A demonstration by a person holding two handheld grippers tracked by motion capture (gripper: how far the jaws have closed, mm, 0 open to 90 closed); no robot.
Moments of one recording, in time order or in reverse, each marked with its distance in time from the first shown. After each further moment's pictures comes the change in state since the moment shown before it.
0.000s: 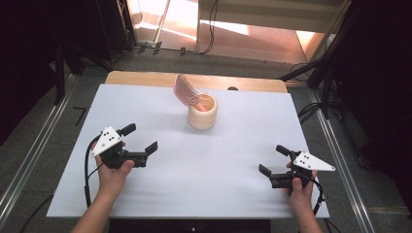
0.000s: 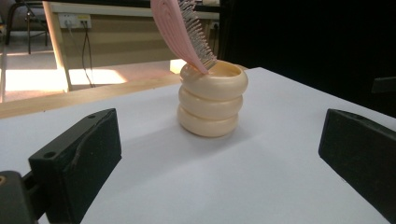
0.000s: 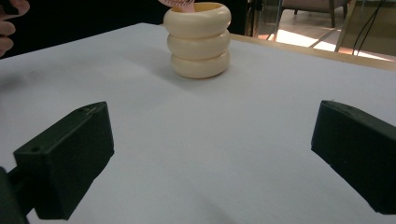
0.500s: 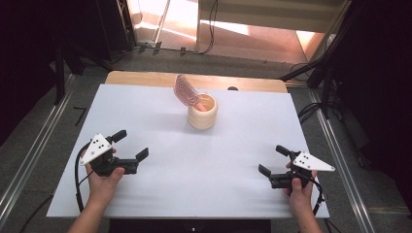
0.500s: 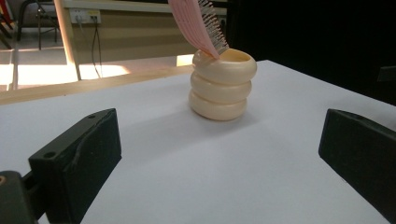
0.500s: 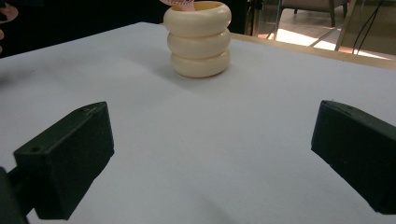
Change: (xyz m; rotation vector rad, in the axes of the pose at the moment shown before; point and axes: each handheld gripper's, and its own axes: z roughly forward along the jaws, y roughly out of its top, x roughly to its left) left arm 0.007 -0.013 -0.024 0.008 0.026 0.000; right arm 0.000 0.000 0.000 0.003 -0.004 -0.002
